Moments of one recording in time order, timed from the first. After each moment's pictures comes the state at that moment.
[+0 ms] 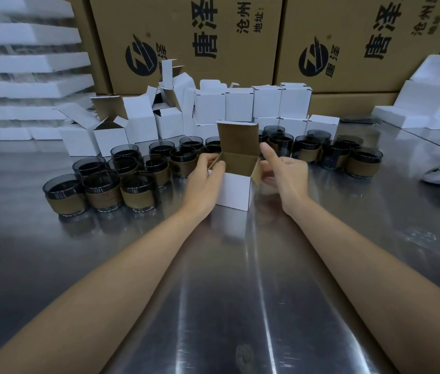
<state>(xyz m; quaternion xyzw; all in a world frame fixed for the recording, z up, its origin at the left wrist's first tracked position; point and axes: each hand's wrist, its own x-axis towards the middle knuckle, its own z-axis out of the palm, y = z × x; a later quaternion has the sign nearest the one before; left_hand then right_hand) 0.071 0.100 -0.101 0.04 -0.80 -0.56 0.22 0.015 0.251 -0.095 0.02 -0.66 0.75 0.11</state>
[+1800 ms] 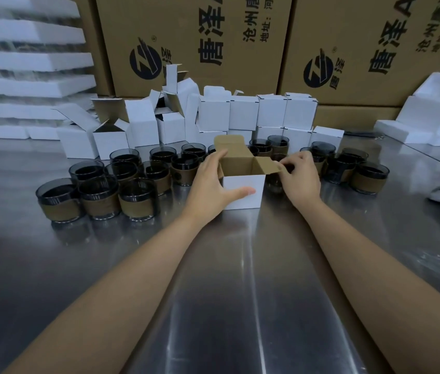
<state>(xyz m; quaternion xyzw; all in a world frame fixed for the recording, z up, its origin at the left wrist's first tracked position) 0.050 0.091 -0.105 -0.06 -0.85 -0.46 0.27 -0.044 0.279 -0.105 0.09 -0.89 0.37 0.26</state>
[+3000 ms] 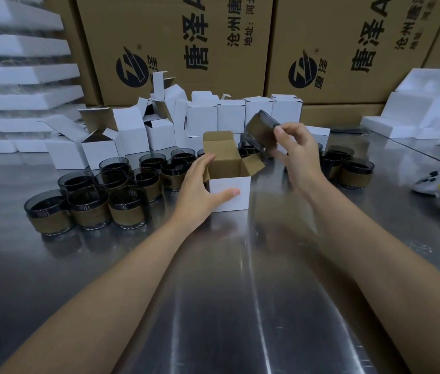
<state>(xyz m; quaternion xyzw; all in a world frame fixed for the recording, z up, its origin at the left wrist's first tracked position) 0.053 0.086 -0.105 -0.08 -0.83 -0.48 0.26 -0.011 0.277 -0.047 0.19 -0.61 0.76 0.14</state>
